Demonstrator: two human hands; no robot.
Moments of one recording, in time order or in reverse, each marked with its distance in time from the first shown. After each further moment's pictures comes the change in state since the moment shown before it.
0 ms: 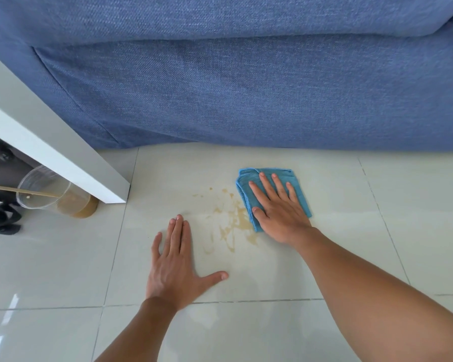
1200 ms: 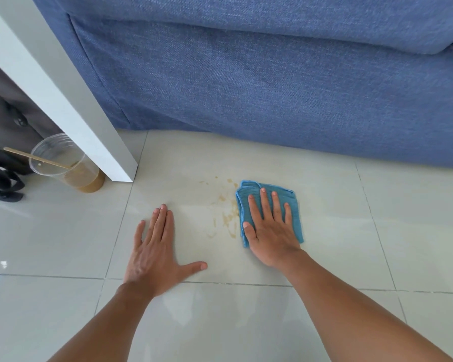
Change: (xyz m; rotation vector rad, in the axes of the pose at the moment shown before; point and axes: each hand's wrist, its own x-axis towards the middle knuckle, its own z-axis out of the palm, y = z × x) left_hand -0.023 -0.041 -0.004 -0.055 0.011 -0.027; right_hand -0.054 -0.048 0.023 -0.073 -0.032 0.057
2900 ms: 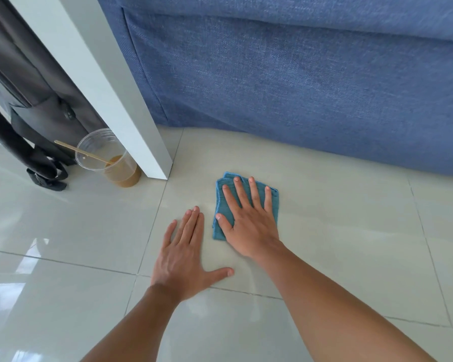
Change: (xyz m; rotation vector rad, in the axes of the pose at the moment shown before) left_hand -0.001 -0.010 0.002 -0.021 0.035 0.030; right_hand 0.058 -0.102 0.001 -0.011 0.158 -0.196
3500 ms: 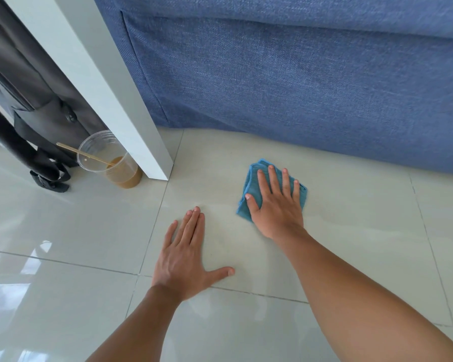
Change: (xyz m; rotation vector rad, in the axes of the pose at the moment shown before) left_hand 0.000 0.000 -0.002 0.000 0.007 -0.015; right_hand 0.017 0.052 -0.004 0.026 0.030 0.222
